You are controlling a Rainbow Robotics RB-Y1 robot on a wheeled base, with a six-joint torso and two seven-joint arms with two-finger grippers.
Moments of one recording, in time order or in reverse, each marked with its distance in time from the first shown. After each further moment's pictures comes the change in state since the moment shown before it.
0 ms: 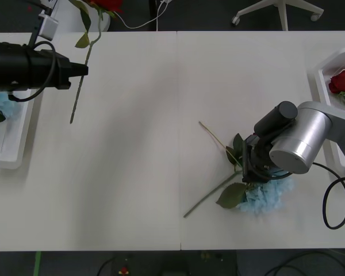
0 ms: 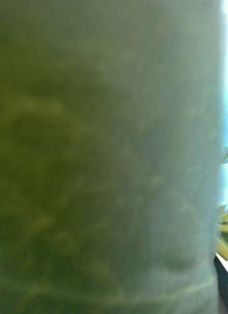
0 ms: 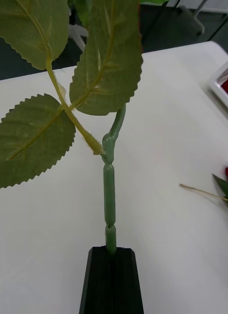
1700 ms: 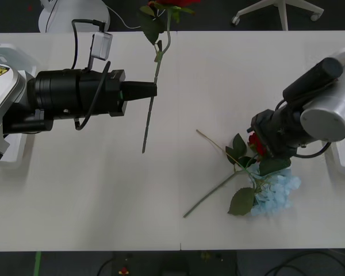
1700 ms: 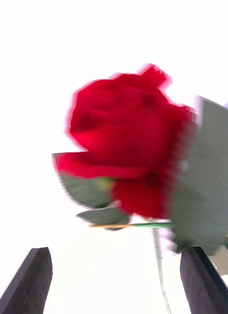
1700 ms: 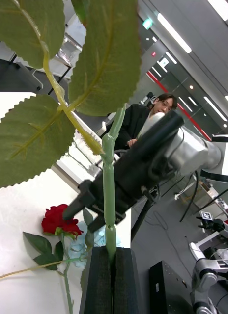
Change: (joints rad) right arm 0.019 -0.080 -0.246 -0.072 -0.159 0.096 0.745; left arm 0.064 0.024 -0.442 -0.100 0.788 0.151 -0.198
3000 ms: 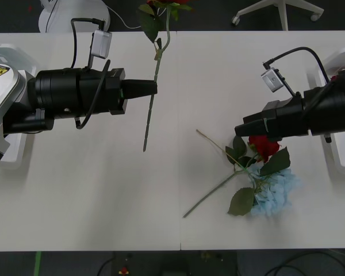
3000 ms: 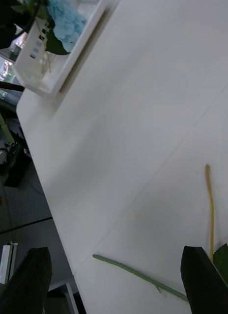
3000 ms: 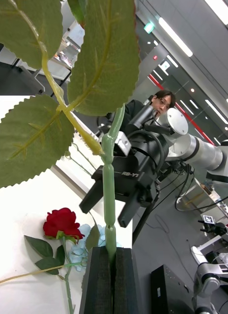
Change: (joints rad) right arm 0.128 -0.063 -0.180 0.209 -1.034 -0.237 2.431; left arm -0.001 -0.001 0.000 0.000 0.003 0.016 0.000
